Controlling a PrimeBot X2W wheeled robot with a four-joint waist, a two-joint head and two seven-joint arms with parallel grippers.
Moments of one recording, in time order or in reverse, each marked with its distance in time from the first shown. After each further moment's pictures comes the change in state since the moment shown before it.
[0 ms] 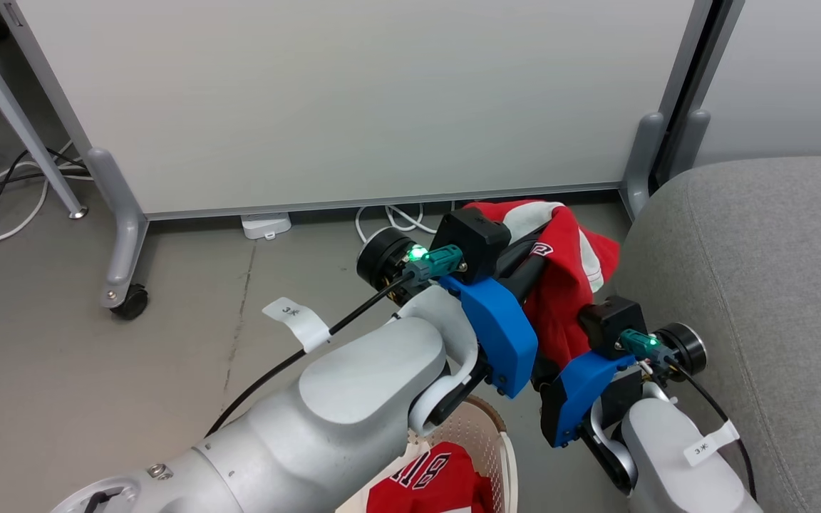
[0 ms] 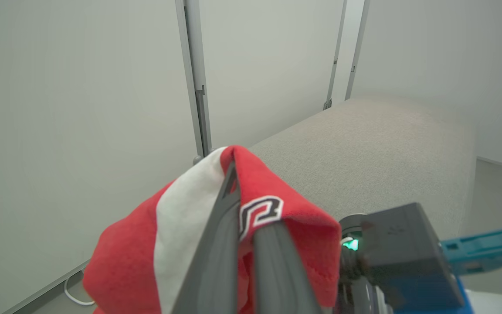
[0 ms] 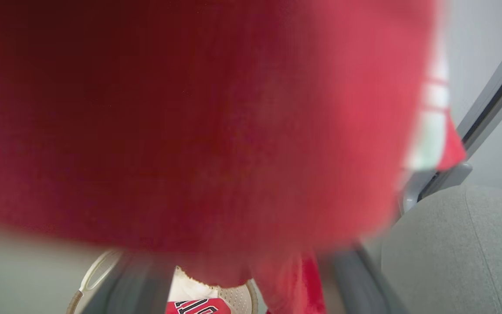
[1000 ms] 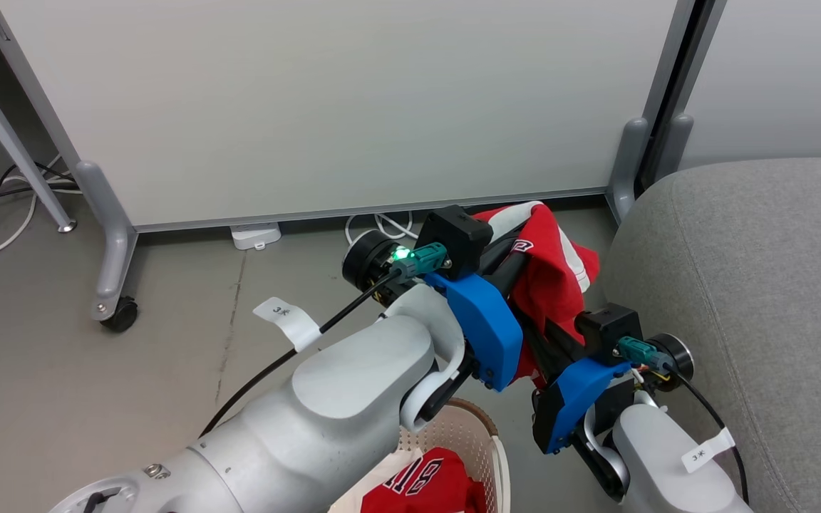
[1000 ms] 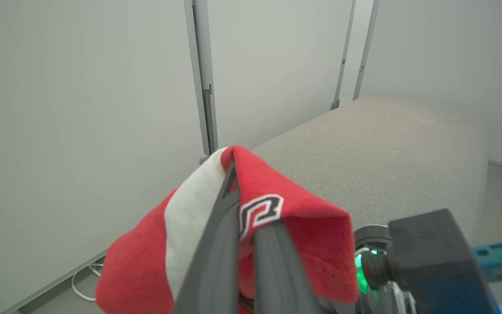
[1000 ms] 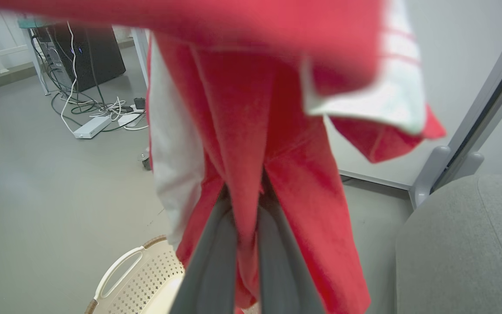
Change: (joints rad) left arm -0.001 0.000 -0.010 0.051 -0.026 0.008 -0.019; right arm -0.037 0.000 0.069 0.106 0.103 0.000 -0.082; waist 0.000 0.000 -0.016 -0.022
